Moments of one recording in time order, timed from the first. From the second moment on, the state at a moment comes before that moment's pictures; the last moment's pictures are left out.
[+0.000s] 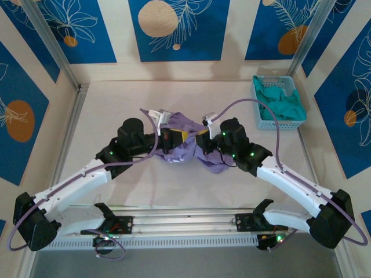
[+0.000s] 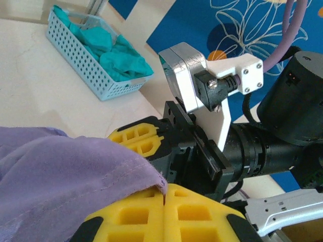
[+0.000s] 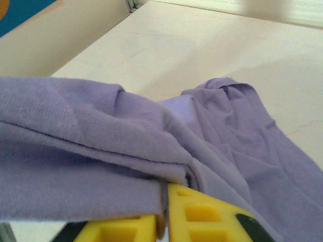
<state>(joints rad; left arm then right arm) -0.77 1.10 0.90 0.04 0.41 -0.60 0.70 1.09 0.85 -0.24 -0.10 0.21</state>
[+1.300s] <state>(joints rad) -0.85 1.22 0.92 0.13 0.13 -0.71 0.69 1.03 0.61 0.09 -0.15 0.35</state>
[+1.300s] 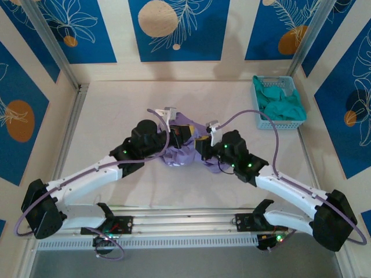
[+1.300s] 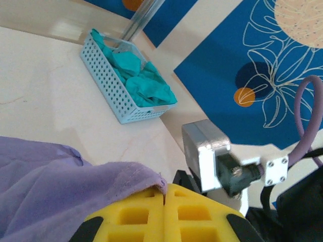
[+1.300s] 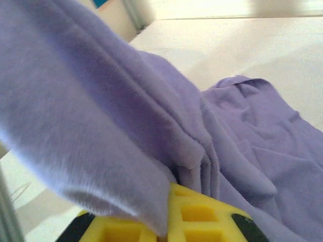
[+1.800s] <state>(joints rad) -0.71 1.25 0.98 0.05 0.26 -0.66 0.44 0.98 0.58 0.22 -0.84 0.35</state>
